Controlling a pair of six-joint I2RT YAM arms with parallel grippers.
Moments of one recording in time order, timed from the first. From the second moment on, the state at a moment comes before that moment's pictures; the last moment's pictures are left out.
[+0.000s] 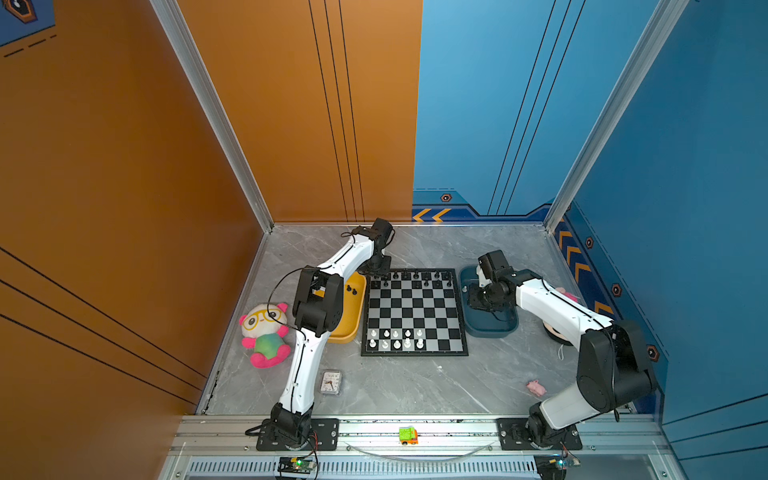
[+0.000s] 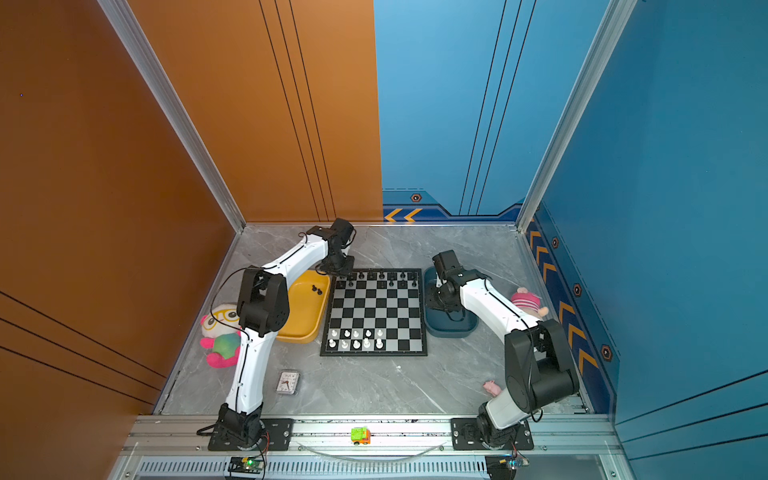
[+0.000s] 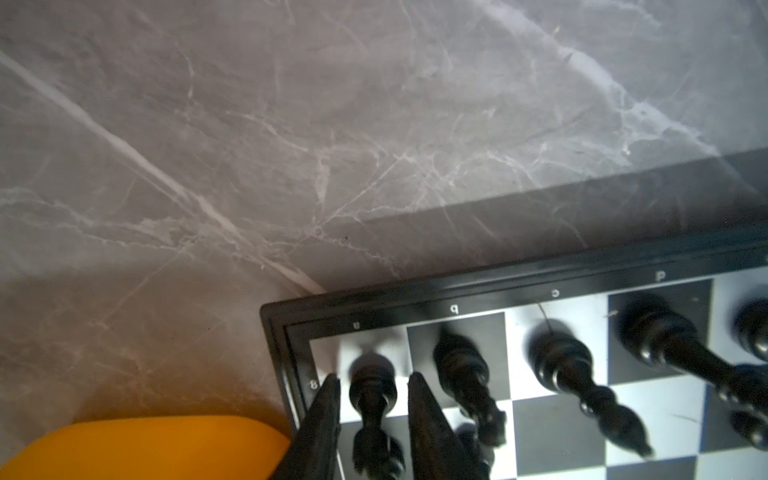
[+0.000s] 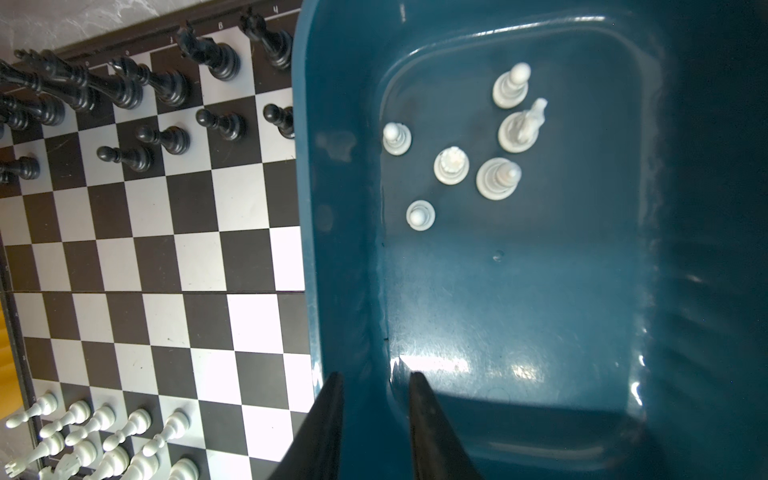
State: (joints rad) left arm -0.38 2.34 2.04 -1.03 -0.07 -0.23; right arm 0.31 1.56 1.08 -0.68 -0.09 0.45
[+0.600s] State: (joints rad) left arm -0.38 2.22 2.04 -1.03 -0.08 -0.22; right arm 0.31 1.55 1.08 -0.68 -0.09 0.45
